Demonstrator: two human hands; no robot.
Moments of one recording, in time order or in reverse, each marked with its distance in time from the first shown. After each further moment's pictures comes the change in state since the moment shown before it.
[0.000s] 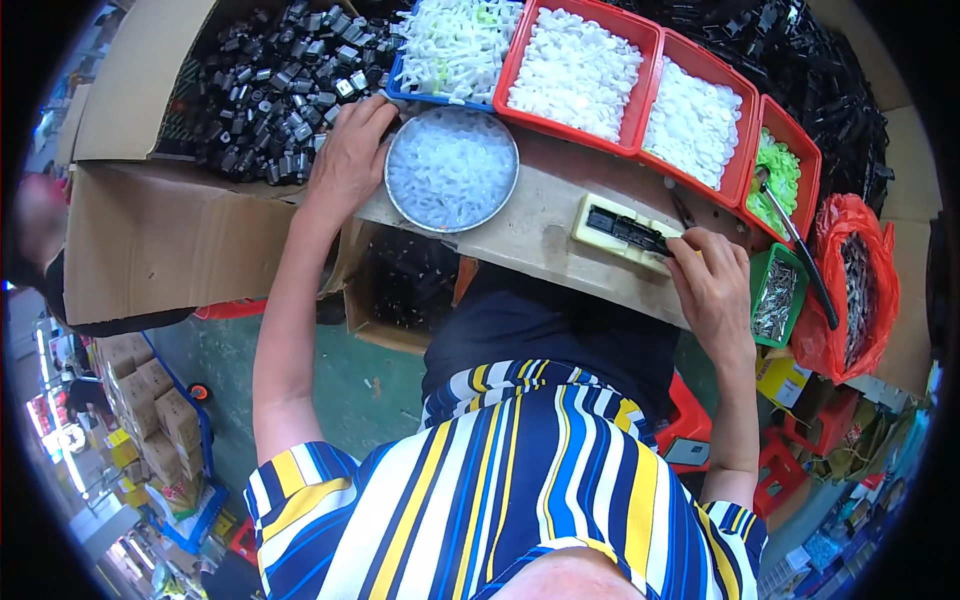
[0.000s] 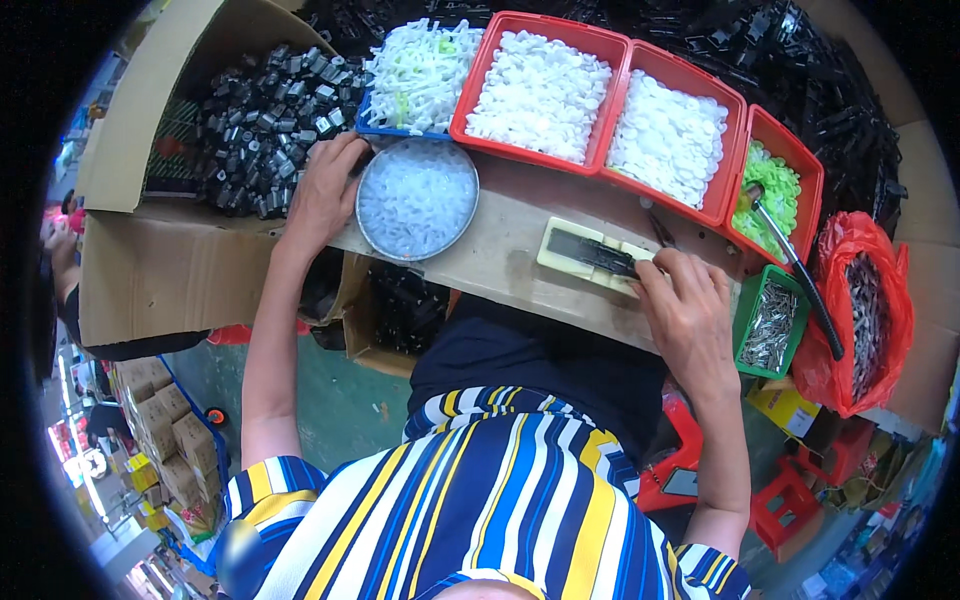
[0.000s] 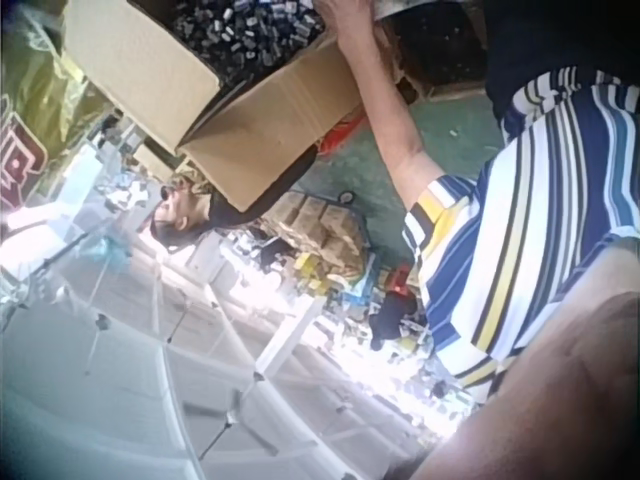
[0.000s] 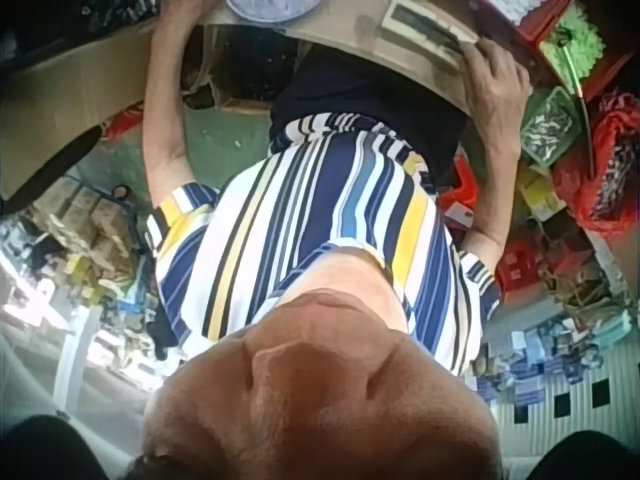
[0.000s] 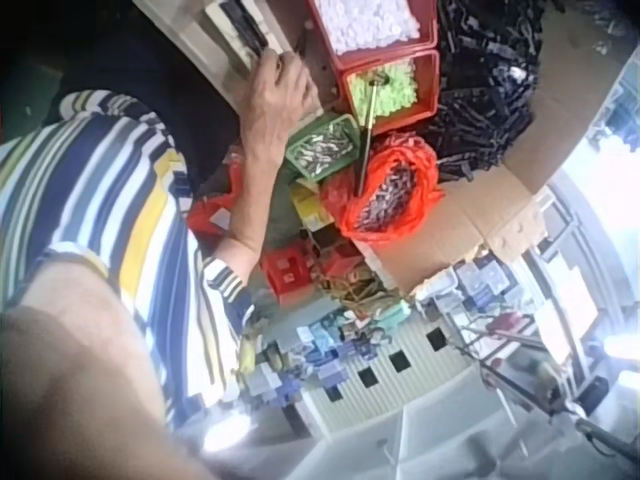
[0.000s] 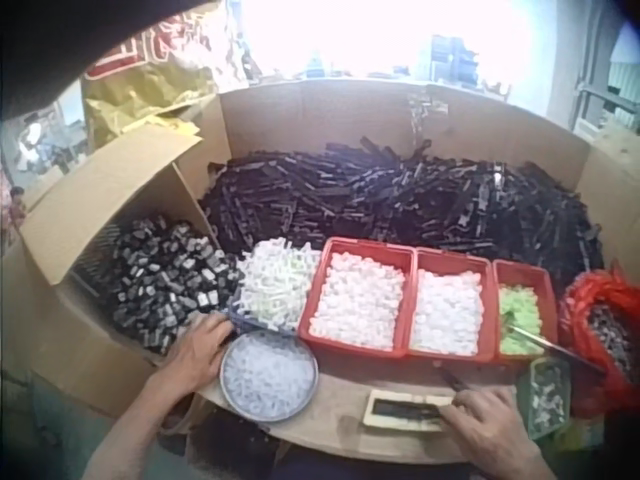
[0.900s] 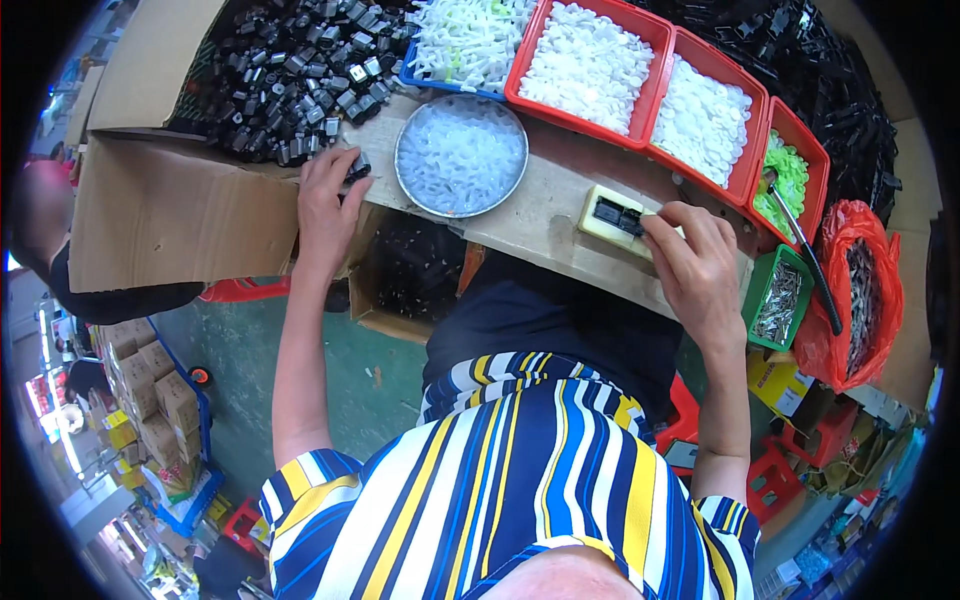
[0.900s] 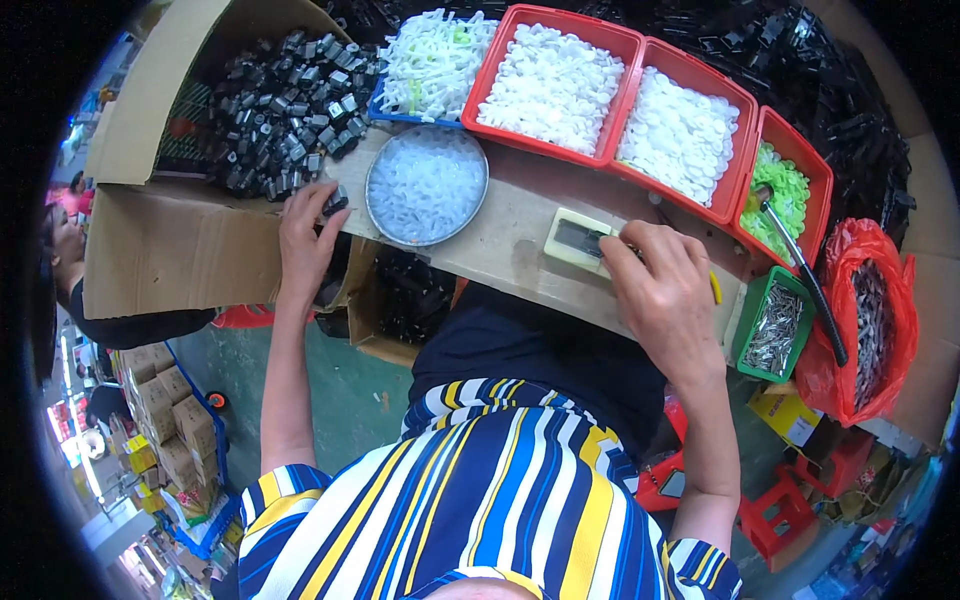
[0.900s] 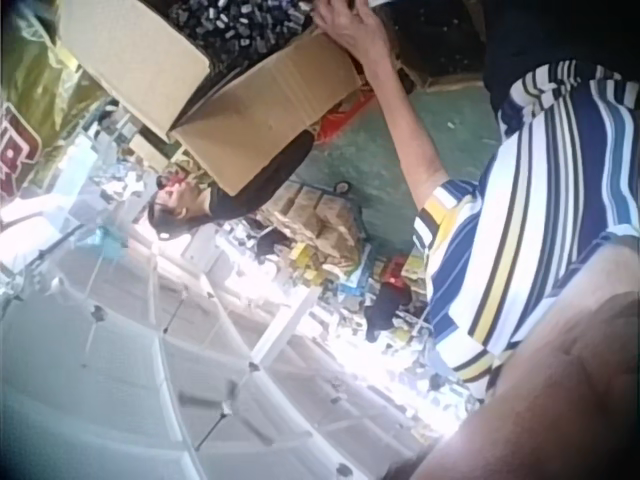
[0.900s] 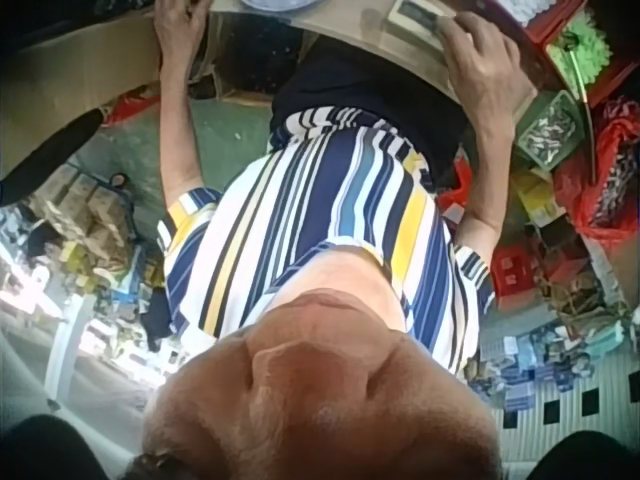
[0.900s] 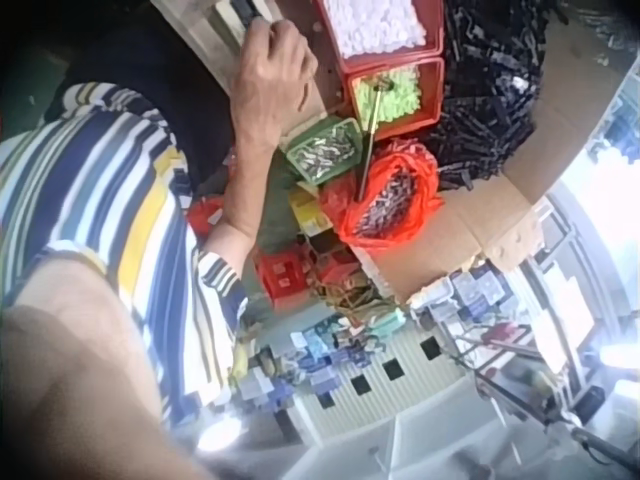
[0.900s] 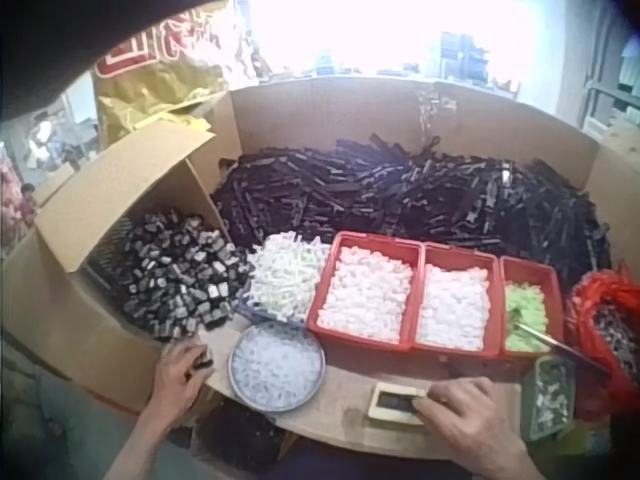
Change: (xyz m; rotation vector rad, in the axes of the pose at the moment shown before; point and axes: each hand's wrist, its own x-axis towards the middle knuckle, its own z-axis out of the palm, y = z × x) left_hand -0.080 0.009 -0.009 -0.075 0.172 -0.256; right_hand 0.030 -0.020 0.004 0.115 0.099 -0.070
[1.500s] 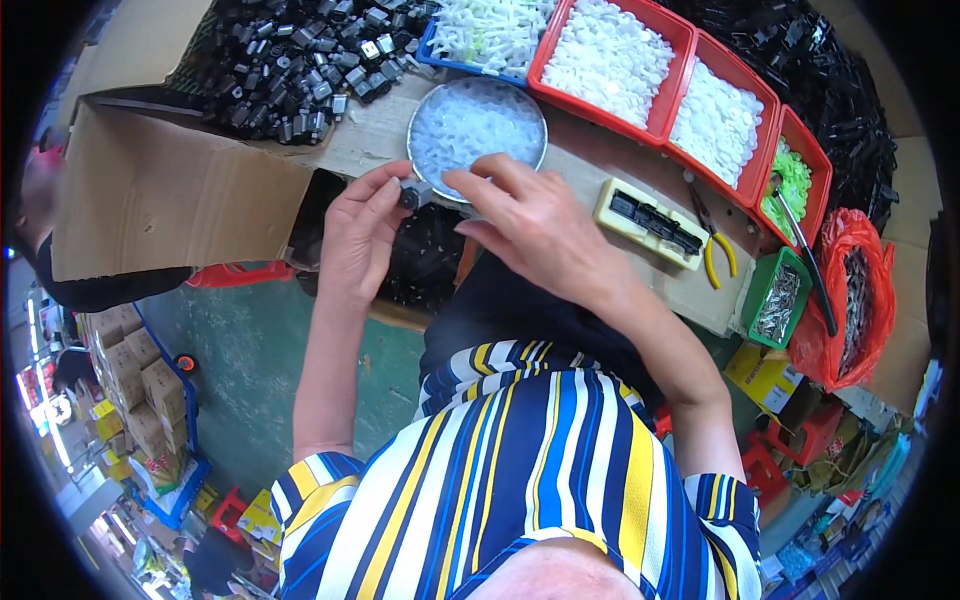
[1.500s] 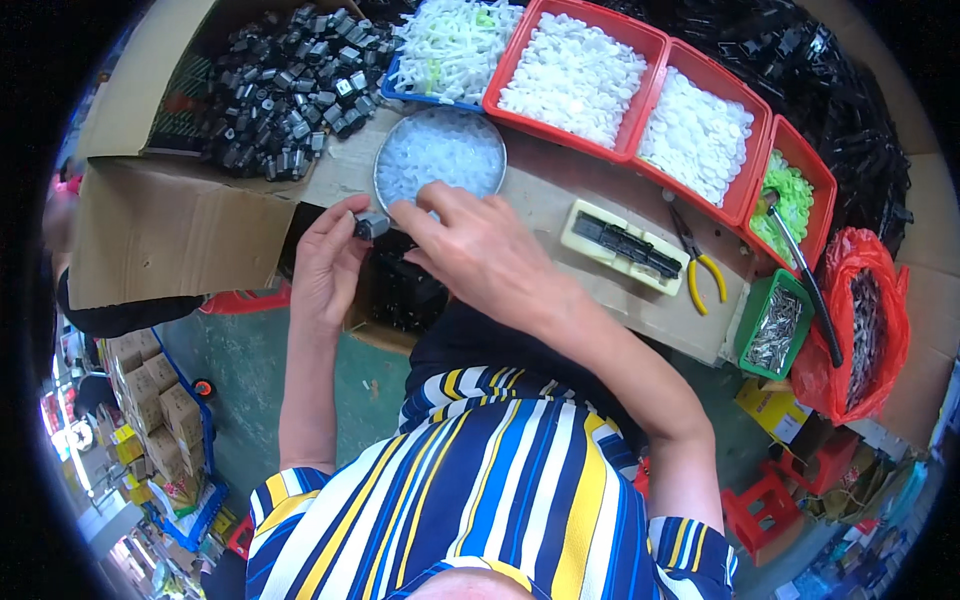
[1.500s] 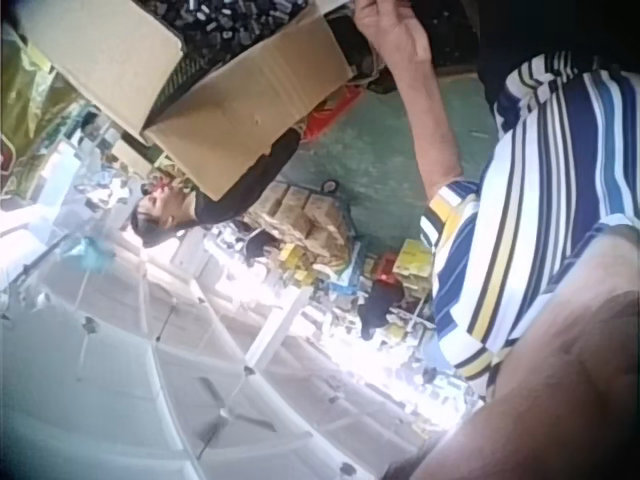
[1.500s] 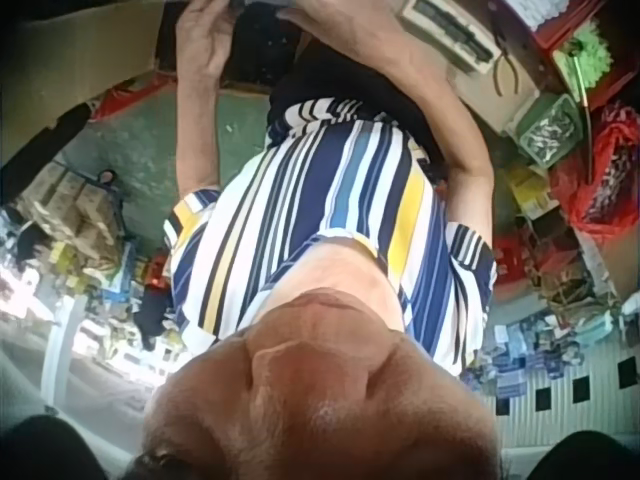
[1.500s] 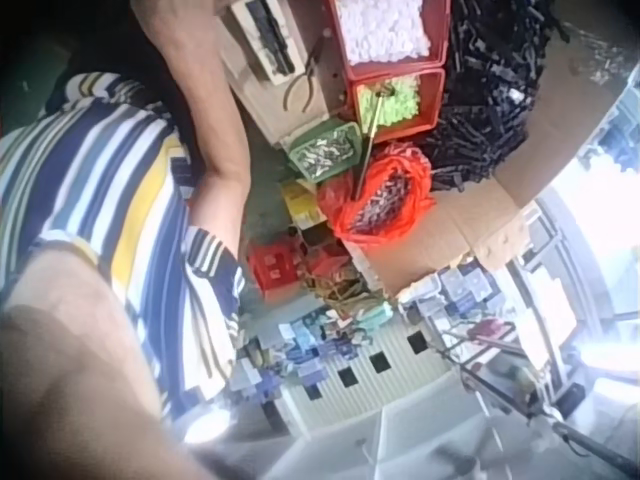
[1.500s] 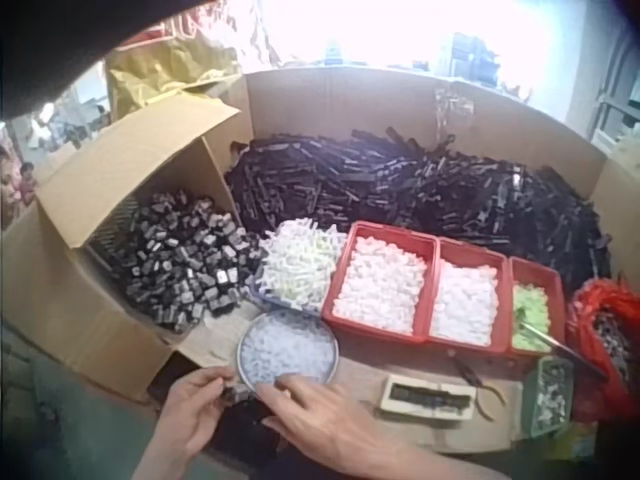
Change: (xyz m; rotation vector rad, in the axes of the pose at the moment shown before) left_hand -0.031 0.057 -0.003 -1.588 -0.010 -0.745; right_hand 0.083 -0.092 0.071 0.524 -0.100 -0.230
